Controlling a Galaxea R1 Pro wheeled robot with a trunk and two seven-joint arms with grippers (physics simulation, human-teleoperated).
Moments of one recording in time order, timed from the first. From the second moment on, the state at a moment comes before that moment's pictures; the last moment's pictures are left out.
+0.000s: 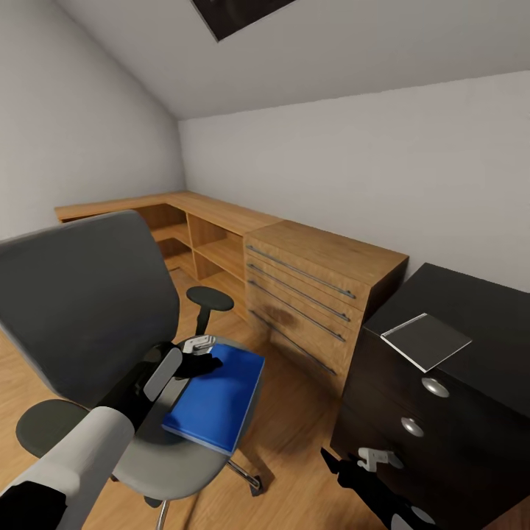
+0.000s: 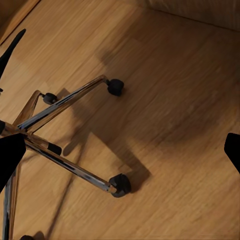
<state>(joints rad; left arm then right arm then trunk) -0.82 0.07 -0.29 -0.78 0.71 0.80 0.22 -0.43 -0.17 0.60 -0.38 -0.98 -0.26 0.47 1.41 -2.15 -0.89</state>
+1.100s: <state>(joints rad) -0.82 0.07 -0.29 -0.78 0.71 0.80 0.22 -0.43 -0.16 0.60 -0.37 -0.98 -0.26 0.47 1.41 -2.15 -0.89</state>
